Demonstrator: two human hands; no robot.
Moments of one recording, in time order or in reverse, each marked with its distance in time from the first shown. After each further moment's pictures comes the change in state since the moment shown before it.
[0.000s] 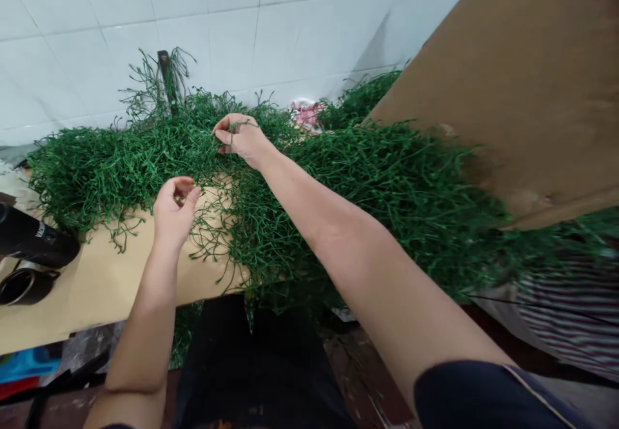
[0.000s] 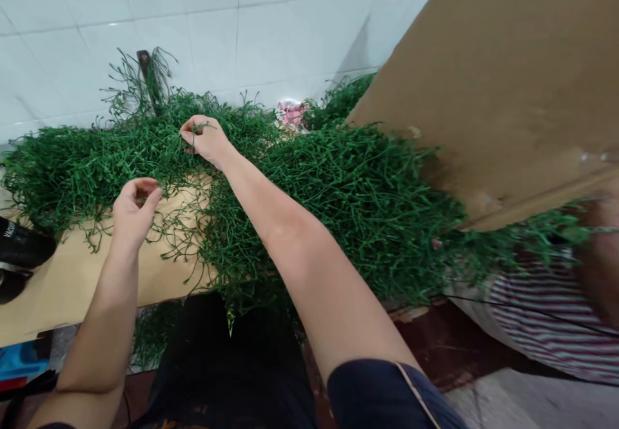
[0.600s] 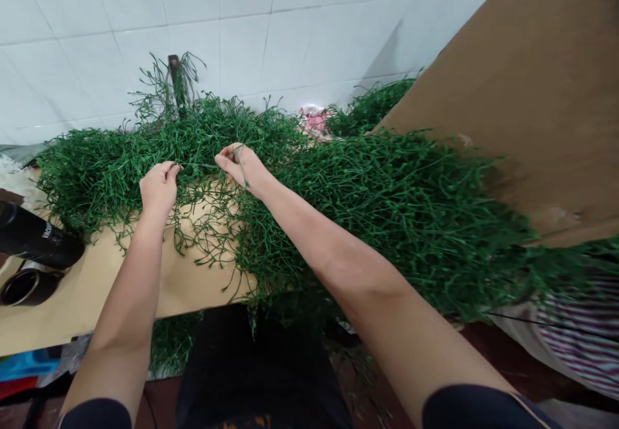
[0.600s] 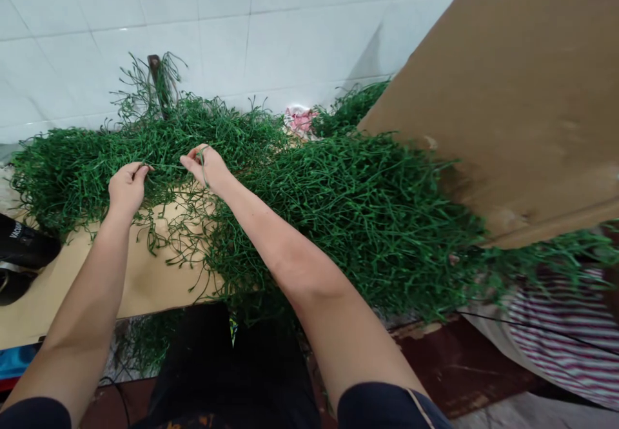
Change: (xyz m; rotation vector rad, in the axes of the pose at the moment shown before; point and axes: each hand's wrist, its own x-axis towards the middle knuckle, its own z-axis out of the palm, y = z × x) left_hand 0.075 -0.040 -0.017 0.376 0.048 0.120; right_hand -0.027 0.017 0.023 -0.152 0.065 0.107
